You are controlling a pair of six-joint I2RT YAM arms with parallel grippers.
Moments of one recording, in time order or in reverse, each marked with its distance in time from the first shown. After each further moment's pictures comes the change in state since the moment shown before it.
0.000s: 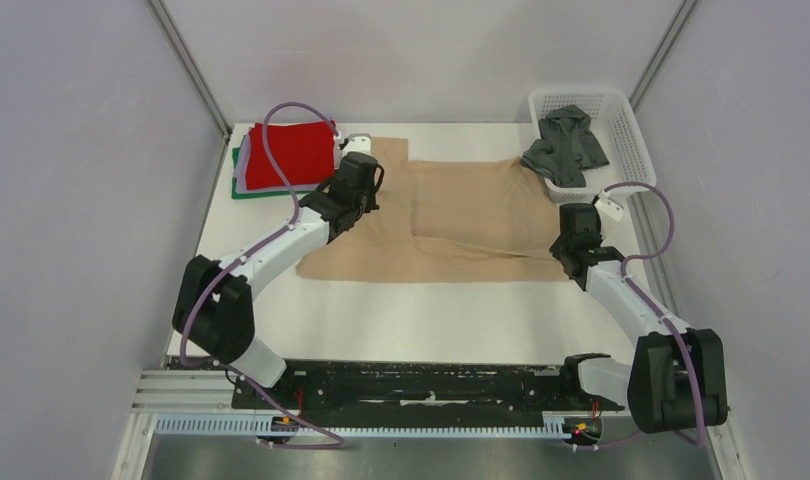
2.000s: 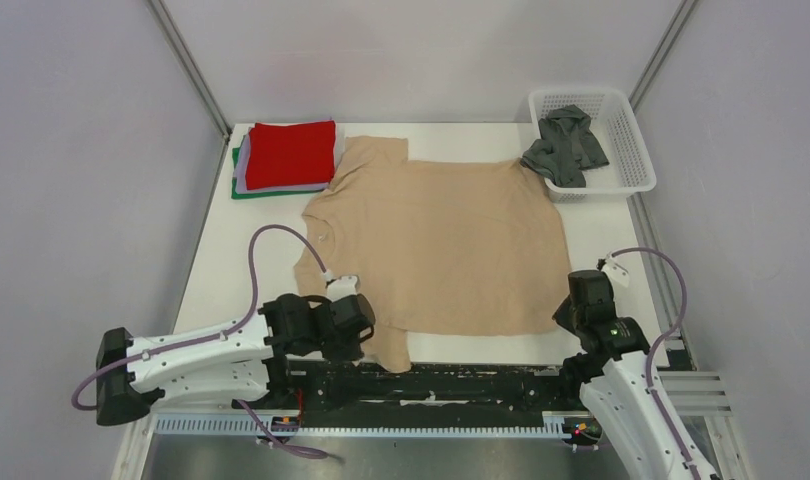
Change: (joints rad) left arm -0.734 -0.629 -0.470 -0.769 0.221 -0.852; right arm 0.083 -0.690 -0.270 -0.554 -0.124 0.095
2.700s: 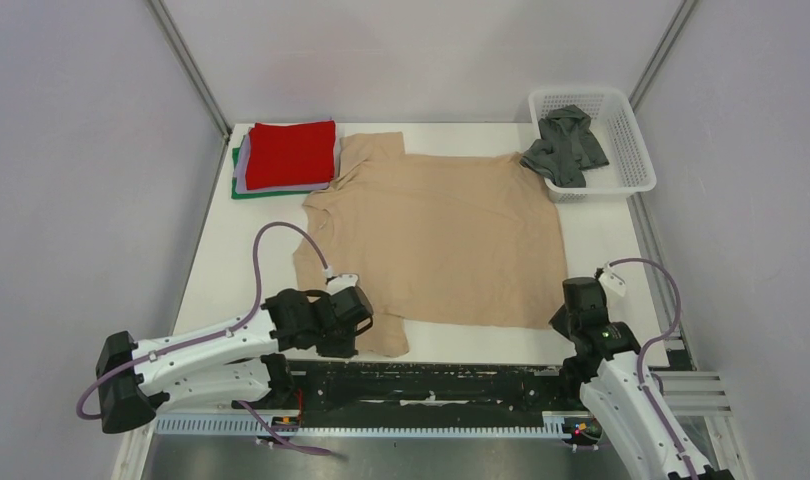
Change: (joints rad) left arm 0.165 0.027 -0.013 0.045 0.010 0.191; right arm 0.000 0.034 -0.125 0.147 0.010 0.055
